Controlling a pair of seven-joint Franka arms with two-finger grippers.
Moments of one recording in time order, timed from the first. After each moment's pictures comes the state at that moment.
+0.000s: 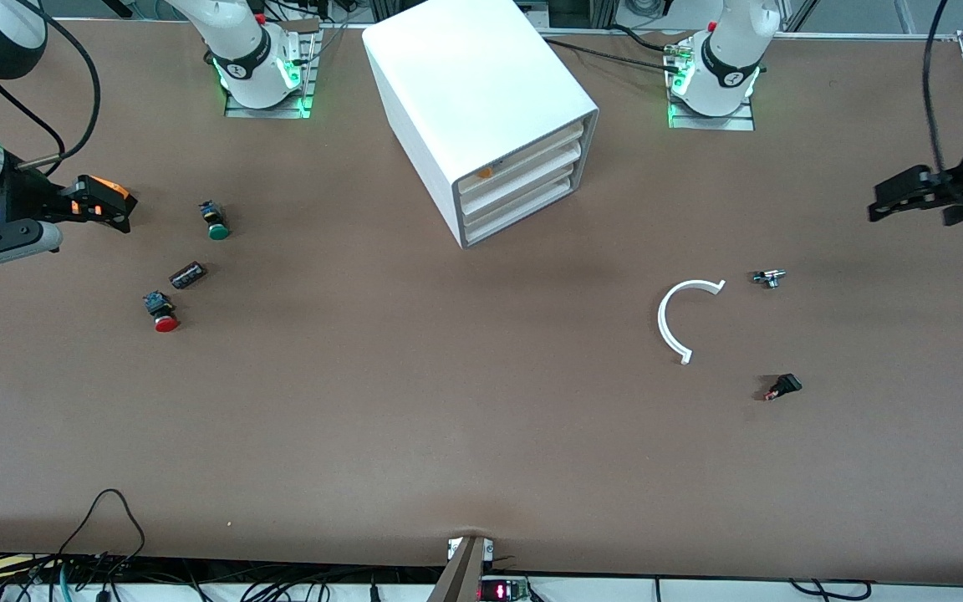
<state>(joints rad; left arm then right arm) -0.01 0.11 0.04 -1.50 -0.06 1.46 0.07 0.06 0.09 -0.03 -1.60 0.00 1.65 -0.27</state>
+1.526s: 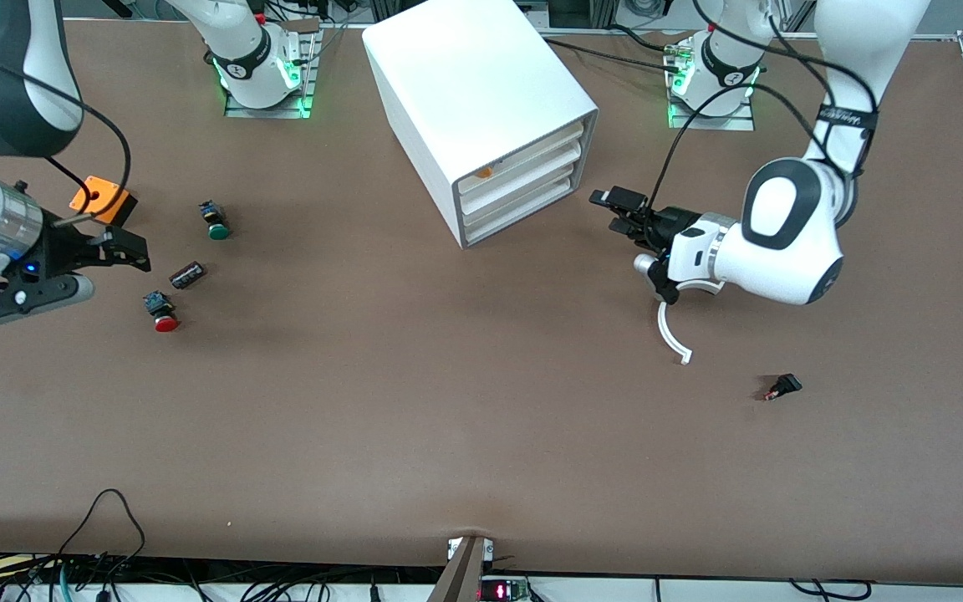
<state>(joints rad) -0.16 0.38 -0.07 -1.92 -0.93 1.61 0.68 0.05 0.23 -0.03 -1.59 0.00 1.74 -0.31</state>
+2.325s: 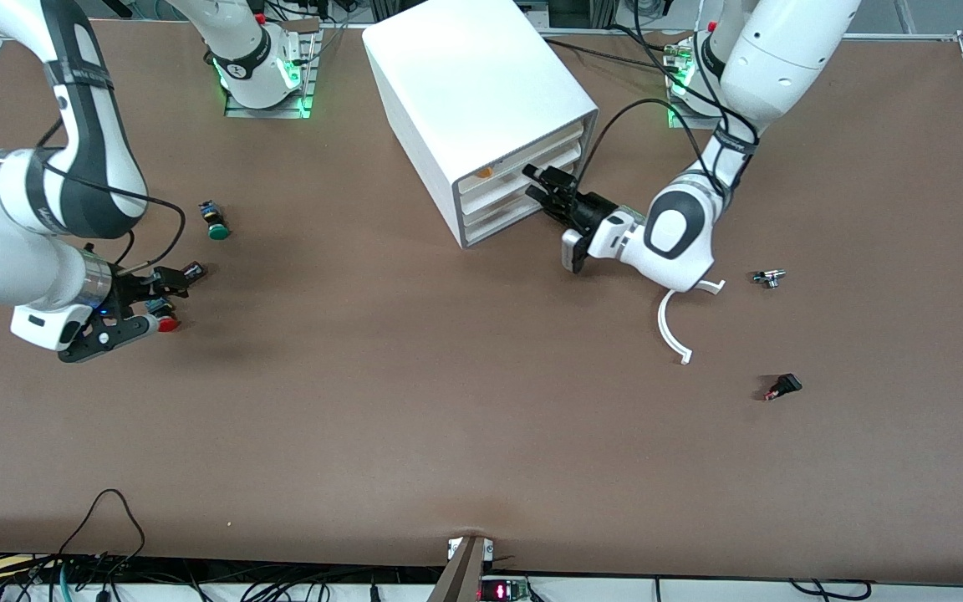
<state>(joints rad) -0.30 0.58 -0.14 -2.06 -1.31 1.62 1.00 0.04 0.35 -0.05 -1.79 -0.02 2.02 -0.43</state>
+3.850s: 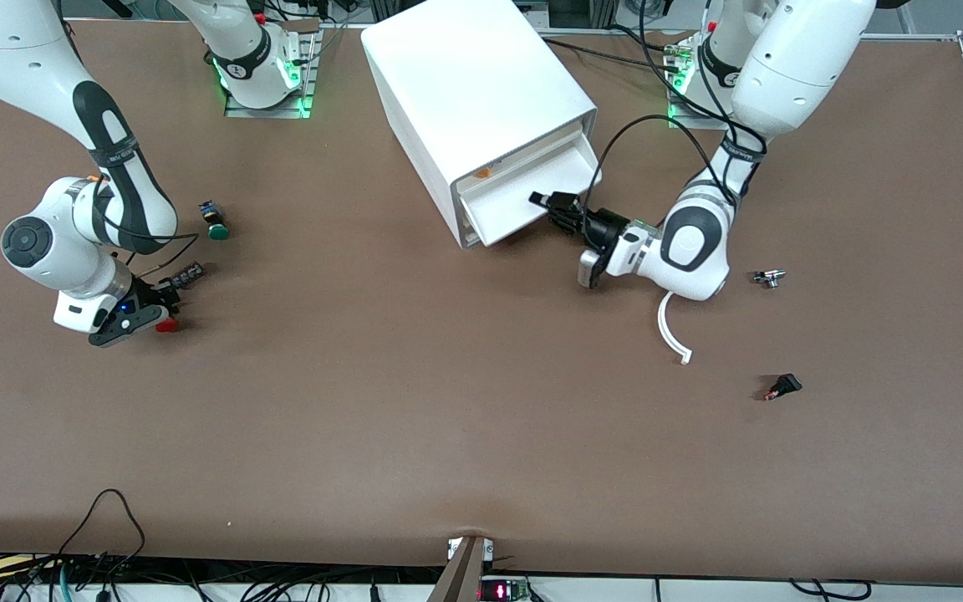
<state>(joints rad) -0.24 0.61 -0.09 -2.02 -1.34 1.61 0.99 -0.06 0.50 -0.13 -2.11 -0.02 2.63 -0.70</state>
